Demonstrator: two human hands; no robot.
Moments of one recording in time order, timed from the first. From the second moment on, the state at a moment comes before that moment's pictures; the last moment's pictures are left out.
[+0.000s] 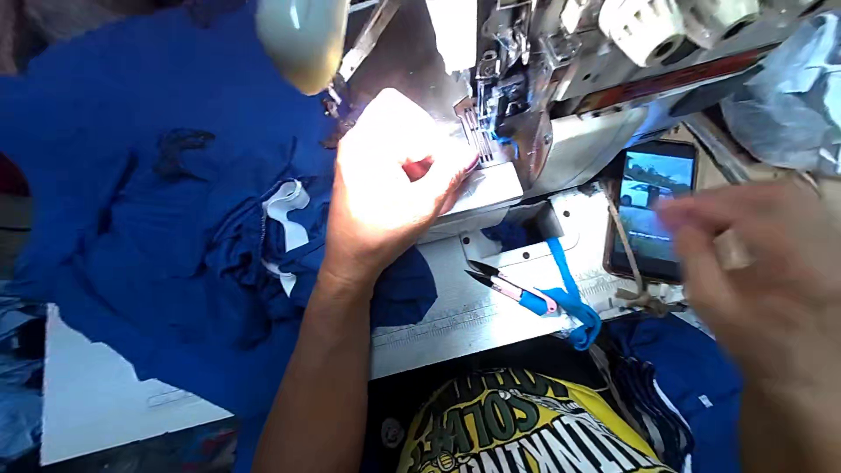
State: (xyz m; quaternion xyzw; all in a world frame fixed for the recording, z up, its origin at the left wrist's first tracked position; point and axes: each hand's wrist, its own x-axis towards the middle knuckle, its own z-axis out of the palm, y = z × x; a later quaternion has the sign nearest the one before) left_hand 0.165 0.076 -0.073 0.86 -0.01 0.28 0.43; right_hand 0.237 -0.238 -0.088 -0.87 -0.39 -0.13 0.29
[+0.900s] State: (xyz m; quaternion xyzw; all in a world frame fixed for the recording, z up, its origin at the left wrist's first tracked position) left_hand 0.166 0.056 -0.075 0.87 0.04 0.25 0.42; right_hand 0.203 -0.143 -0.104 -0.74 -0.30 0.02 0.60
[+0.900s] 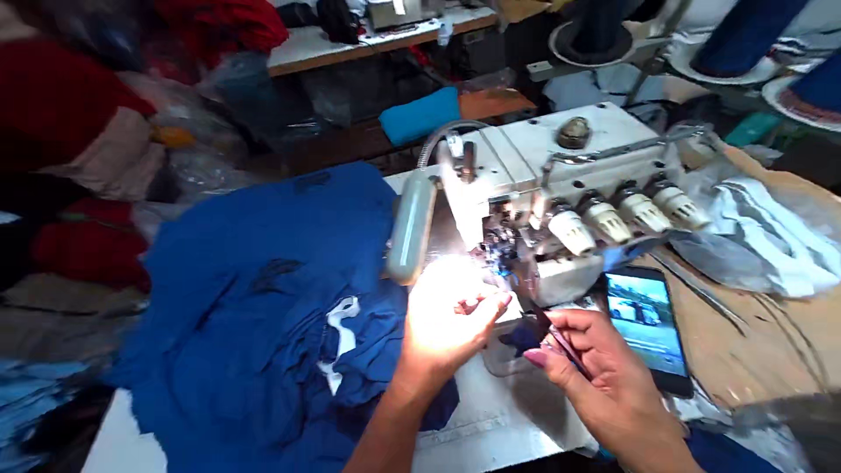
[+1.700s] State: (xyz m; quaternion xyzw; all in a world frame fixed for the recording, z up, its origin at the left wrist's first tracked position) left_hand 0.160 0.054 -0.073 0.87 0.01 0.24 0.43; right_hand 0.201 -0.121 -0.096 -0.65 -0.22 0.09 0.72
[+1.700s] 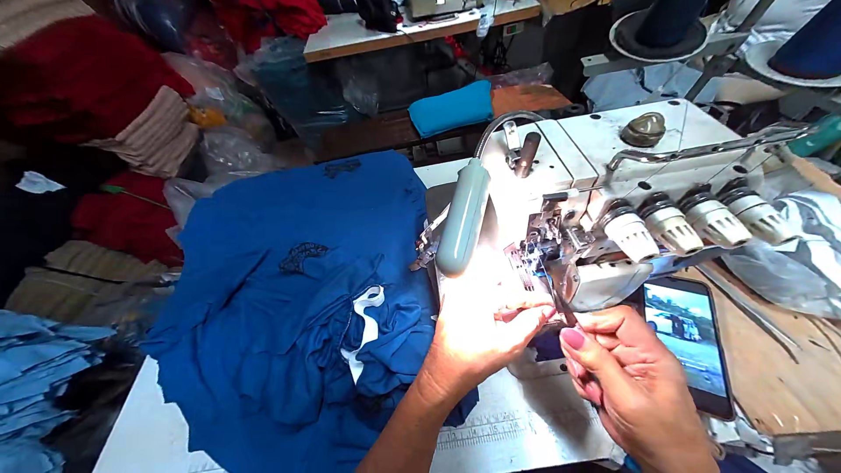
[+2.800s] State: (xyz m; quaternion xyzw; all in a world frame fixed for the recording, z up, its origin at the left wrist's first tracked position) left_hand 0.129 0.075 -0.076 0.79 -0.01 0.34 0.51; right_hand 0.330 -0.276 -0.112 -0.97 -0.18 -0.07 0.15
